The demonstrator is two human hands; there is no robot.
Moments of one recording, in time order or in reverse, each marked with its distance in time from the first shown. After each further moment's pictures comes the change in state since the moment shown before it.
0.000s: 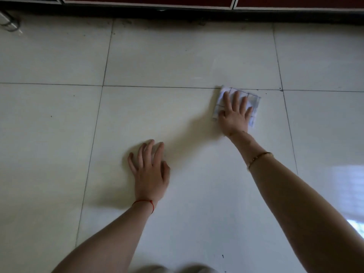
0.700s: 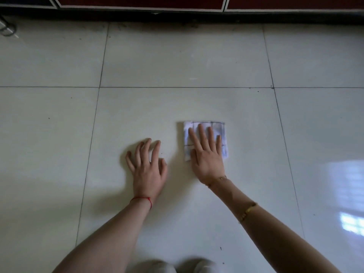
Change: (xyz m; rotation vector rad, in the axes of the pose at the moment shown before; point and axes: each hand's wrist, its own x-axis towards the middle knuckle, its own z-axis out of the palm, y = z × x) left_hand -0.001 -0.001 0.002 -0.008 0.045 0.032; right_hand -0.129 -0.020 0.051 0.037 0.044 -0.327
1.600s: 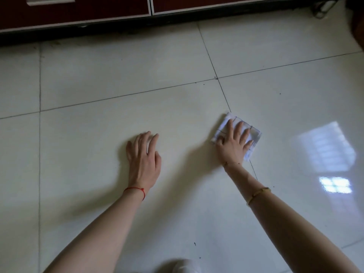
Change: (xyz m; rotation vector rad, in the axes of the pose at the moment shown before) left_hand 0.037 0.089 0.017 -0.110 -0.108 0.323; right_hand -0.033 0.136 -0.065 0.127 0.136 0.792
